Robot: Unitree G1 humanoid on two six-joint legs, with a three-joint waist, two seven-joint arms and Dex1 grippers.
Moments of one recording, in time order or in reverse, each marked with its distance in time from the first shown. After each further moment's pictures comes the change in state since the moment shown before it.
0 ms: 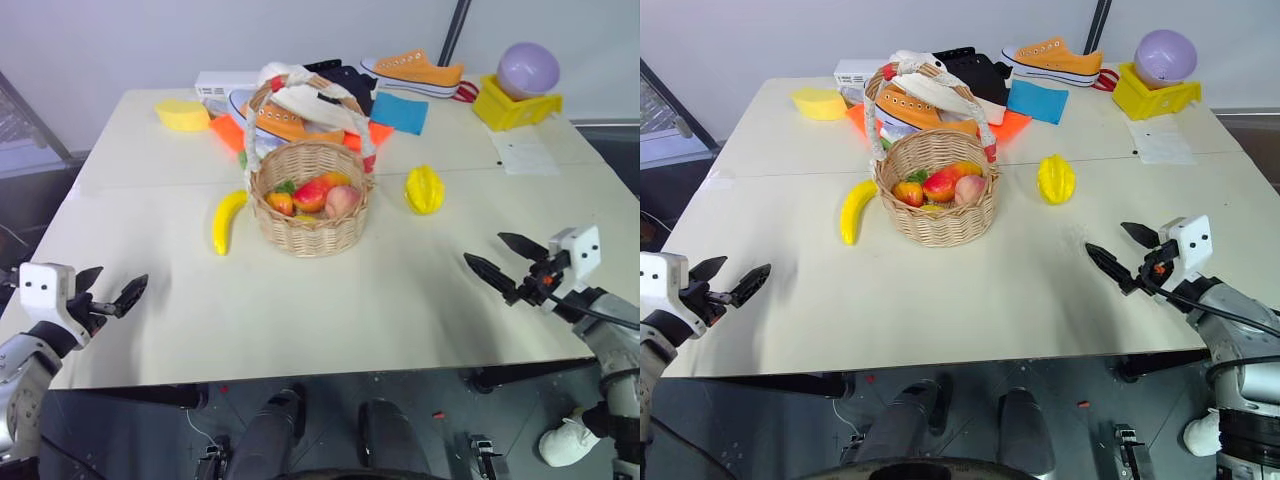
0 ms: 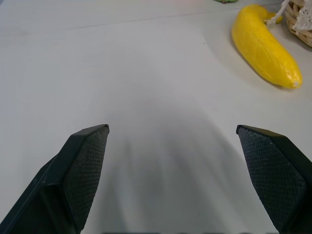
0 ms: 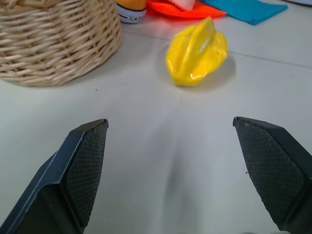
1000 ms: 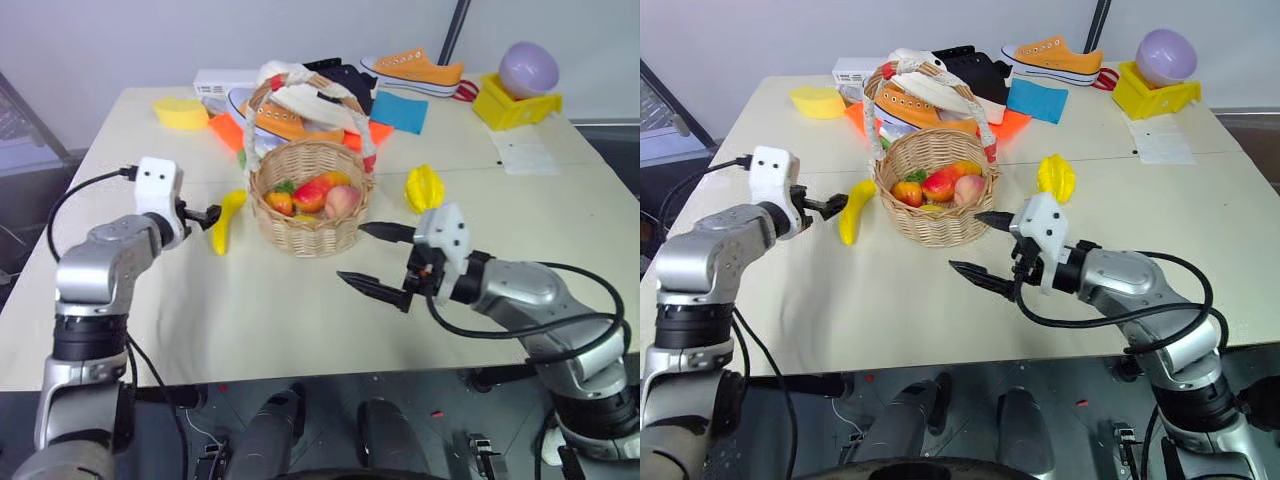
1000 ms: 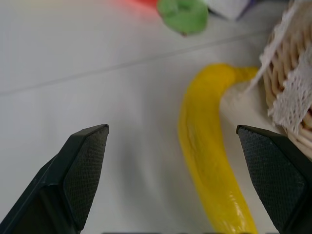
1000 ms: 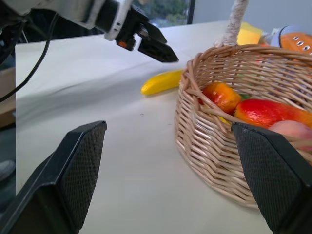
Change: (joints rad) left arm -0.769 -0.057 -0.466 0.112 0.155 0.630 0.349; right arm -0.297 0.053 0.443 -0.480 0.076 0.328 -0.106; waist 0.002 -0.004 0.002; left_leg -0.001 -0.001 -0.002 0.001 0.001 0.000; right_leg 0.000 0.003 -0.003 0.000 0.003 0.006
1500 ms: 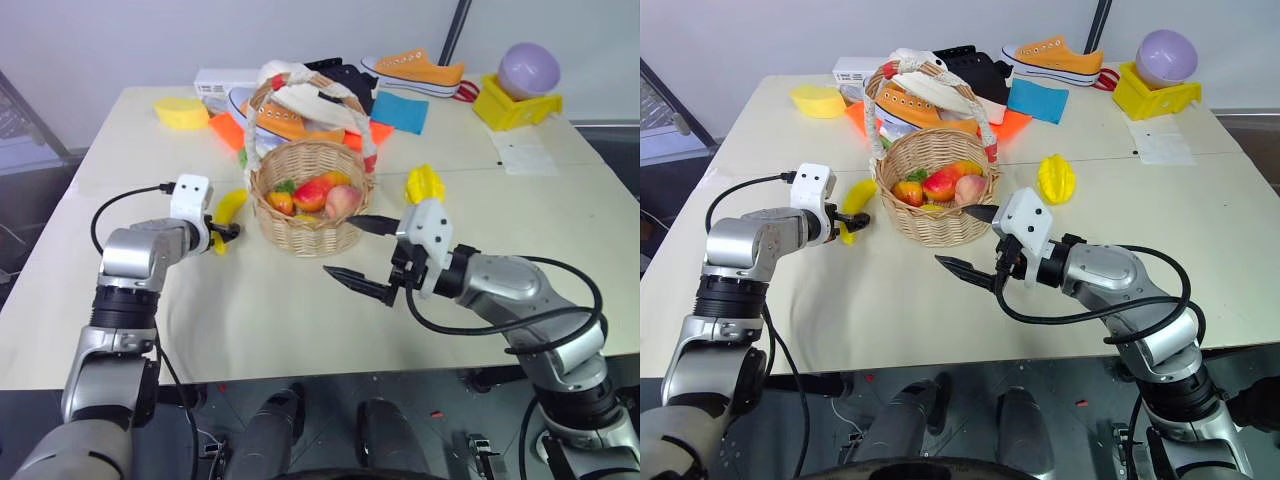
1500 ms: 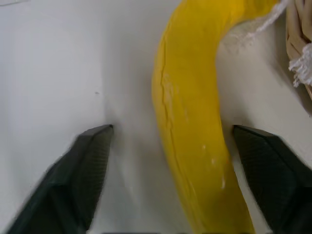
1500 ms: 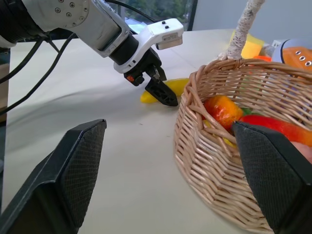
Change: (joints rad) left arm -0.095 -0.075 -0.052 0.234 0.064 0.012 -0.005; right arm -0.021 0.036 0.043 0.013 -0.070 -0.041 -0.008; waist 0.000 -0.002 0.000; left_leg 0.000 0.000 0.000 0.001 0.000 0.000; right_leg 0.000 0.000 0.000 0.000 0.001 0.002
